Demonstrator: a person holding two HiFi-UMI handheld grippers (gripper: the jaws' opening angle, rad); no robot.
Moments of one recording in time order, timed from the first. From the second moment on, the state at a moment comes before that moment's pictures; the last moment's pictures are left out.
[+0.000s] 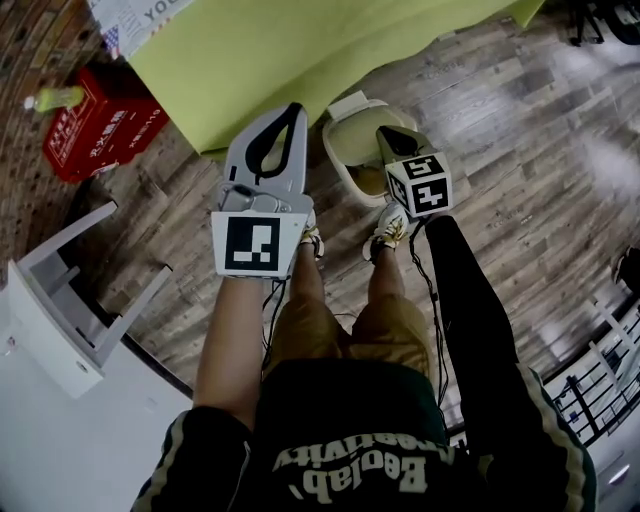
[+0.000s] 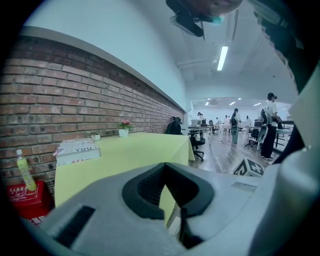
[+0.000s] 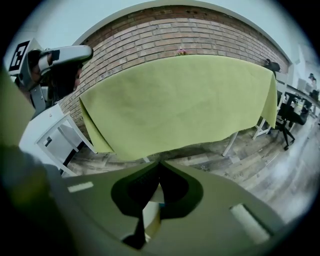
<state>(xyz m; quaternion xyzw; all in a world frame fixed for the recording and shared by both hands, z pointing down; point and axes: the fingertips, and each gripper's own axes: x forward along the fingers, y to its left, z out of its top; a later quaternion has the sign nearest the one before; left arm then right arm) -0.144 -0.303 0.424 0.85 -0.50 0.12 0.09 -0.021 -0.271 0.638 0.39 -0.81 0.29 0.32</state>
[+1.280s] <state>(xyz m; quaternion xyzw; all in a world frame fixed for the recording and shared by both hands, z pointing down) -0.077 -0.274 0.469 0.87 -0.46 0.14 0.11 0.021 -0.193 0.701 0.40 -0.77 0.36 0.34</state>
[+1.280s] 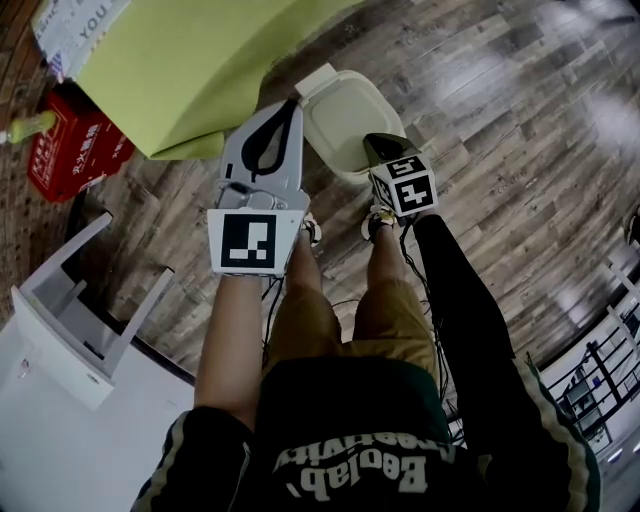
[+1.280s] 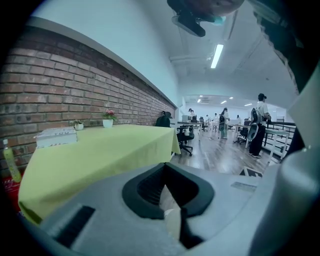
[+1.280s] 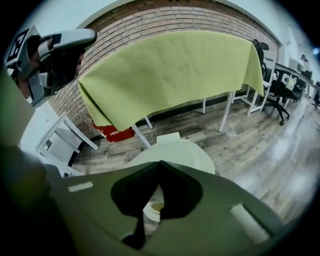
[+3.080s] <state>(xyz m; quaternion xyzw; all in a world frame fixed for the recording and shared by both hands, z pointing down) -0.055 -0.244 0.538 0.87 -0.43 0.18 0.14 0.055 -0.139 0.824 0.44 -0.72 0.41 0.34</state>
